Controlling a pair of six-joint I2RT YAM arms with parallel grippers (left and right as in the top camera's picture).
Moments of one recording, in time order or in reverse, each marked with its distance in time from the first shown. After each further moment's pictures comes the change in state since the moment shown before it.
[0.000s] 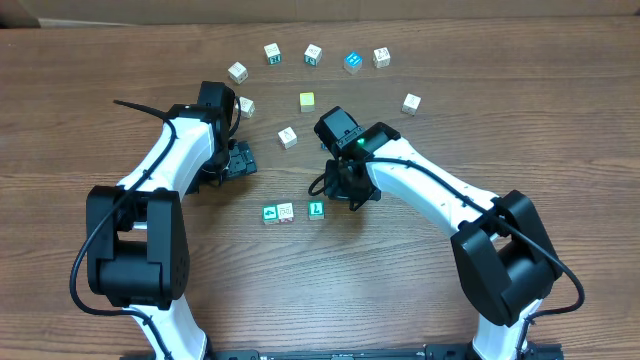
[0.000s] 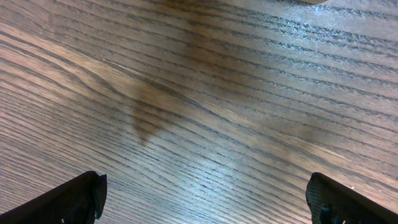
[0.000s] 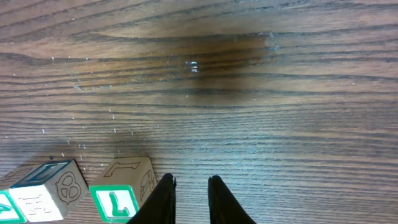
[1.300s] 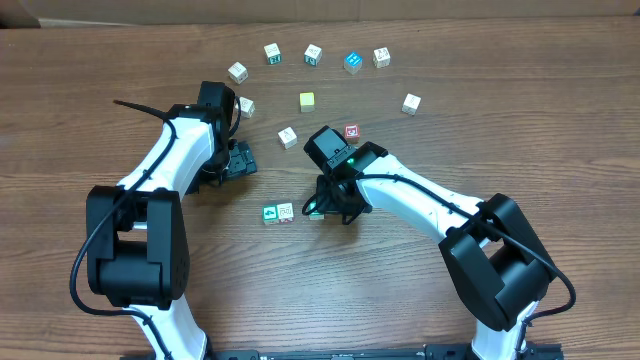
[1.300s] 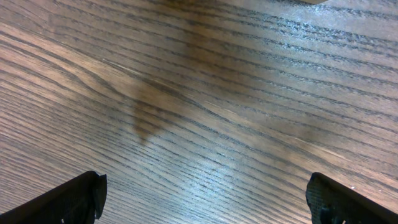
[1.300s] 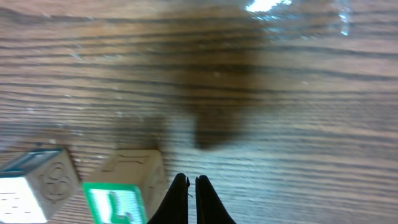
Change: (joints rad) left arm 0.000 0.000 0.000 0.000 0.000 0.000; right arm 0.057 0.000 -0.100 0.133 -0.003 0.001
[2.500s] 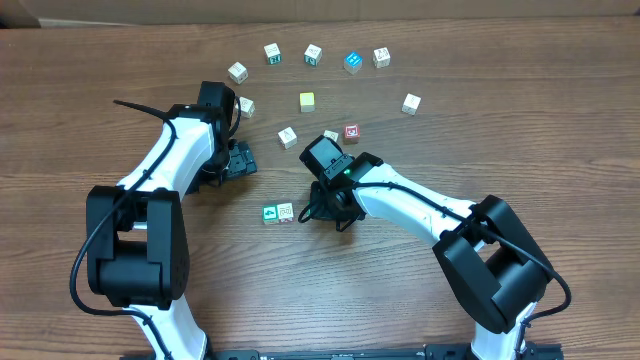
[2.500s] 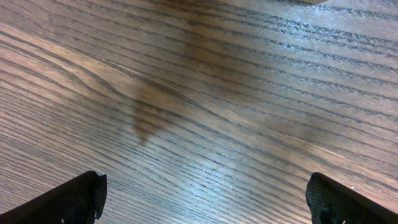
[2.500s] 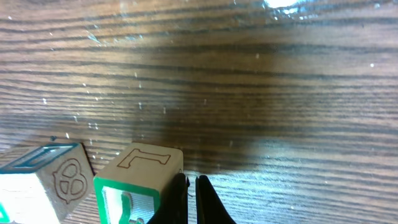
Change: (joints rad) left arm 0.000 0.000 0.000 0.000 0.000 0.000; right arm 0.029 0.000 -0.056 0.091 -0.034 0.048
